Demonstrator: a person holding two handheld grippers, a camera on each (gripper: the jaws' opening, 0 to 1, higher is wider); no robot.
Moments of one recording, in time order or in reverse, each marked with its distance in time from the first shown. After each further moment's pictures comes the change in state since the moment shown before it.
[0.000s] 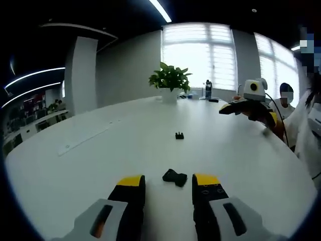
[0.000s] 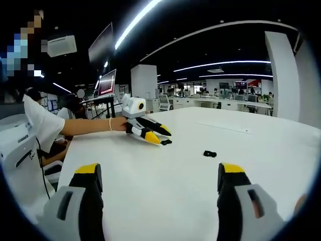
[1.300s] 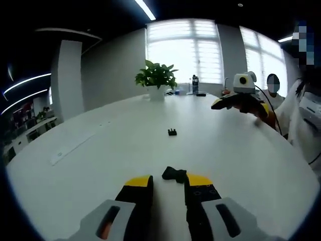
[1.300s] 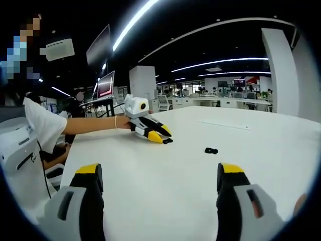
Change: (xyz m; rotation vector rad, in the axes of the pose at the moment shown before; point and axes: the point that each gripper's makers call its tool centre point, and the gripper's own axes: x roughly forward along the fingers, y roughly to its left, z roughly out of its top) left arm 0.001 0.004 -0.003 0.073 0.031 -0.099; right arm 0.000 0.003 -0.004 0.033 -0.004 -0.002
